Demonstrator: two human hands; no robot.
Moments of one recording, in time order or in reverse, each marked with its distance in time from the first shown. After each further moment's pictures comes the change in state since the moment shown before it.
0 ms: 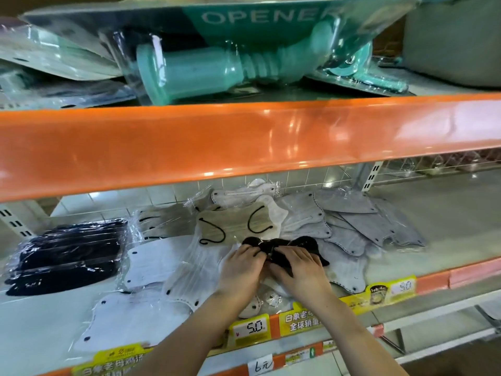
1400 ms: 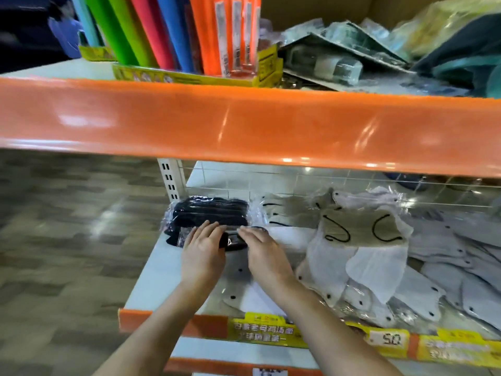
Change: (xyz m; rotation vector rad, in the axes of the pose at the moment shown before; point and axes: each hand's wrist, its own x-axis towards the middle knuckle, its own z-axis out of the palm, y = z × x) left_hand -0.160 -0.230 -0.099 0.097 0.341 -0.539; right_hand 0.037 -0.287 0.099 0.217 -0.062 -0.477
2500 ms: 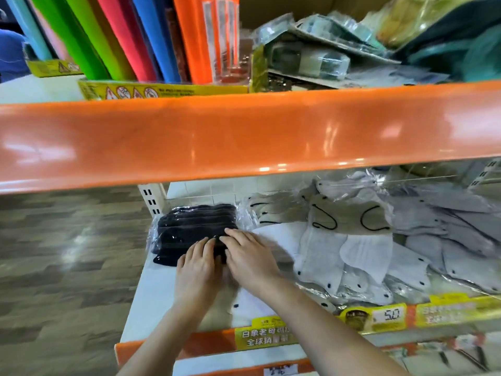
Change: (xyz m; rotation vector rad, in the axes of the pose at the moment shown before) left_hand -0.007 -0.018 0.006 0.013 -0.220 0.065; right_hand 0.013 -0.013 0.029 -0.142 0.073 0.021
